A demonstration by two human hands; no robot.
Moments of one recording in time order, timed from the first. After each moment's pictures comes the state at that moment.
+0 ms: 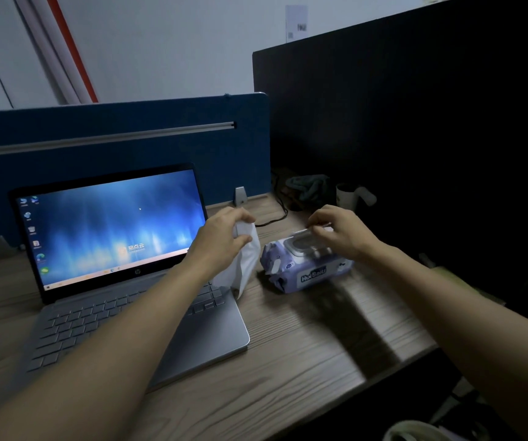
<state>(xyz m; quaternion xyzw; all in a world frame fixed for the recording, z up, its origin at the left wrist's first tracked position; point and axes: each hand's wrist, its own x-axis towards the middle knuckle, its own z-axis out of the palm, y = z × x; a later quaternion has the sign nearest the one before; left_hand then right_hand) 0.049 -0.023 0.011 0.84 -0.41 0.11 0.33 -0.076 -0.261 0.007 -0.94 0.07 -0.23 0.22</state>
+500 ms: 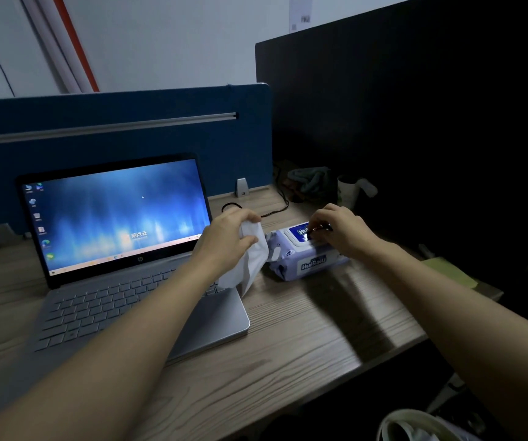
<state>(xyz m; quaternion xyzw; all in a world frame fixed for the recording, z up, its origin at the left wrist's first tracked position) 0.026 -0.019 0.001 0.85 -0.41 0.10 0.32 -0.079 -0.262 -0.010 -0.97 0.10 -0.17 0.15</state>
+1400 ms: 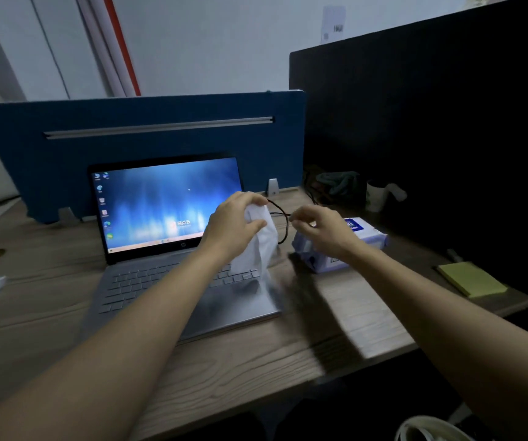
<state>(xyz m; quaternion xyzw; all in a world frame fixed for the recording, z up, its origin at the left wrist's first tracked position) 0.012 0.040 0.030 0.83 -0.37 0.13 0.39 -0.066 -0.155 0.012 -0.92 0.02 -0.23 0.31</state>
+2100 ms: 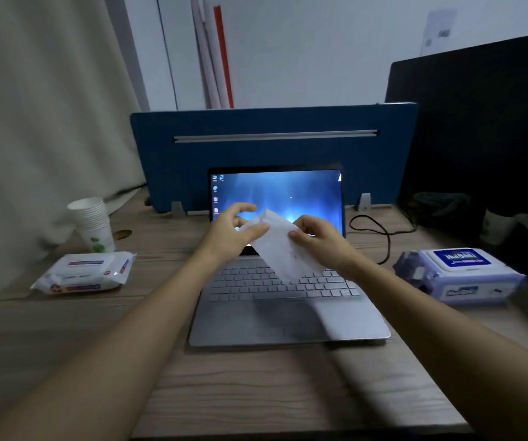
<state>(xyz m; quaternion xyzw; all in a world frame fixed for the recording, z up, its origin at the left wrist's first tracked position) 0.062 0.213 0.032 0.82 -0.20 0.07 0.53 0.023 0.002 0.013 -0.86 -0.09 -0.13 0.49</state>
